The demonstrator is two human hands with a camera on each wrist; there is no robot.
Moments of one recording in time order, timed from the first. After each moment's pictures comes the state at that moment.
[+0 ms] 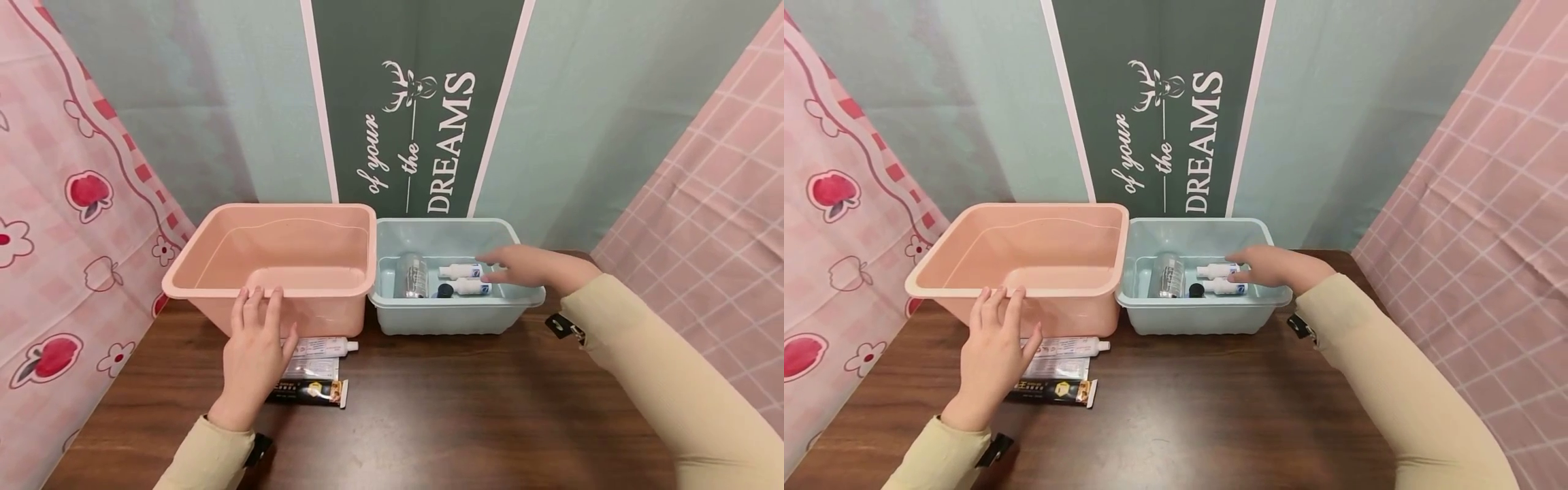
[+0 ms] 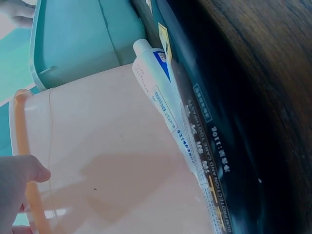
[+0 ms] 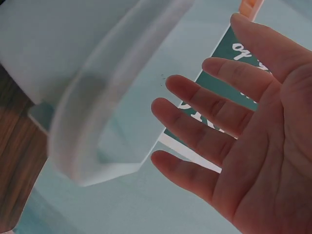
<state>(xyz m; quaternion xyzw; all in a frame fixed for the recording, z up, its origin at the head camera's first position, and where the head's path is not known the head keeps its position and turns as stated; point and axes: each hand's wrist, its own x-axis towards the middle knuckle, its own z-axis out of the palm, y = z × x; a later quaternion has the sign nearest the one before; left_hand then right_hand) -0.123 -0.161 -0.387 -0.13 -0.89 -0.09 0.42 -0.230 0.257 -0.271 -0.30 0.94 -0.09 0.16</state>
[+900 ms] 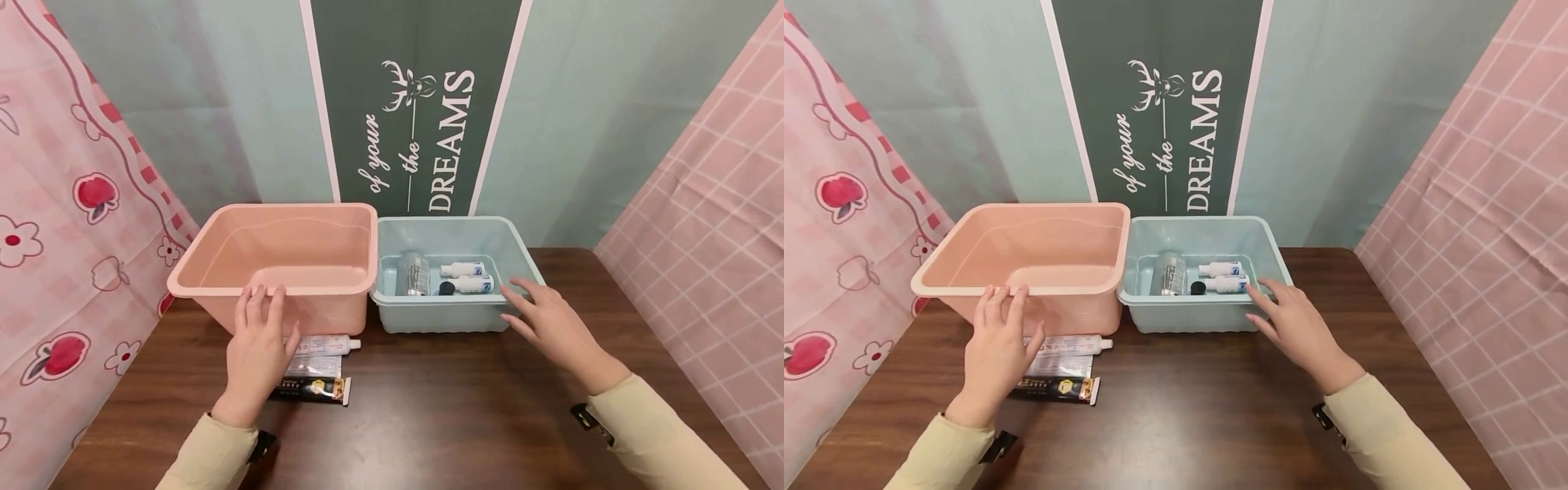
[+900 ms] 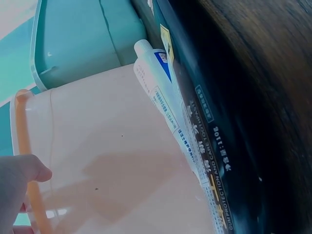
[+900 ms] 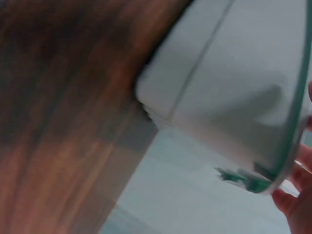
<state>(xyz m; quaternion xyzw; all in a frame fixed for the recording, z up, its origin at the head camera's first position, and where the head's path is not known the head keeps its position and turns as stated) -0.120 -0.160 -0.383 -0.13 -0.90 -0.09 0.40 -0.153 0.295 -0.365 -0.32 0.91 -0.09 -0.24</state>
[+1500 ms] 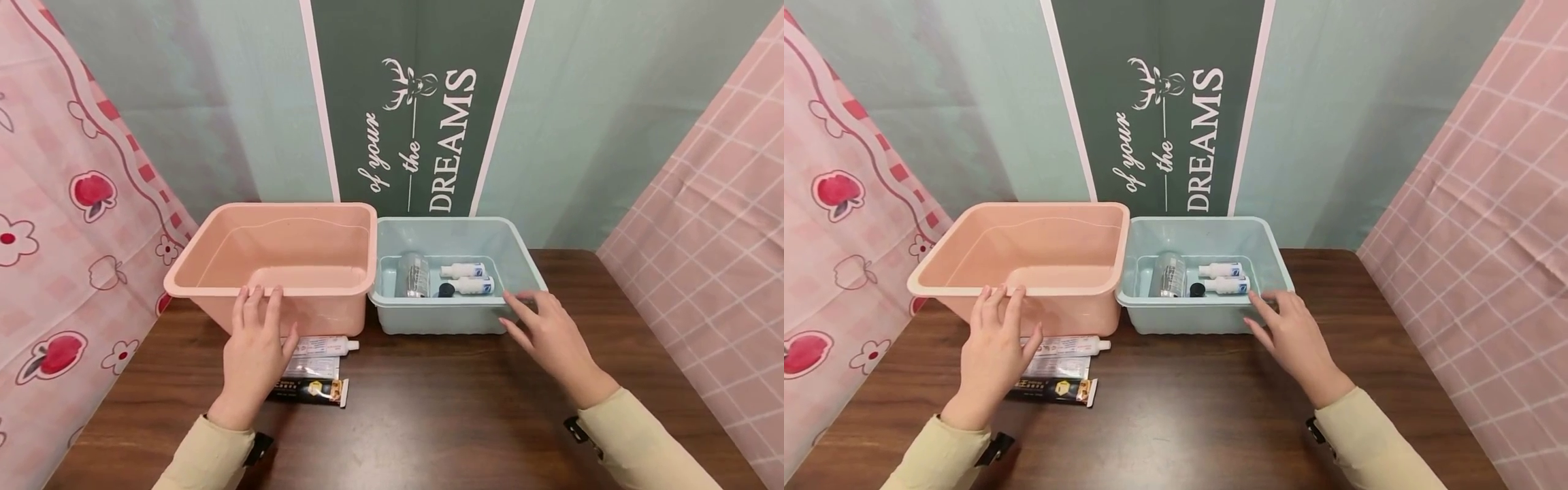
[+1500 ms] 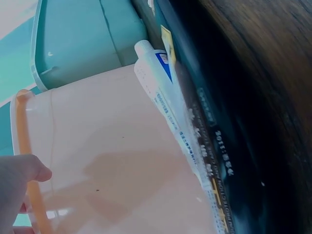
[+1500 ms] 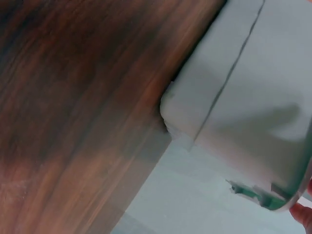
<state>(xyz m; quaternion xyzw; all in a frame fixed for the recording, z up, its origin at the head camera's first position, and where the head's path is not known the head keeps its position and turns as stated) -0.121 -0.160 -0.386 -0.12 -0.90 -0.09 0.40 -0.151 0.288 -0.385 -0.31 0.87 -0.13 -0.35</state>
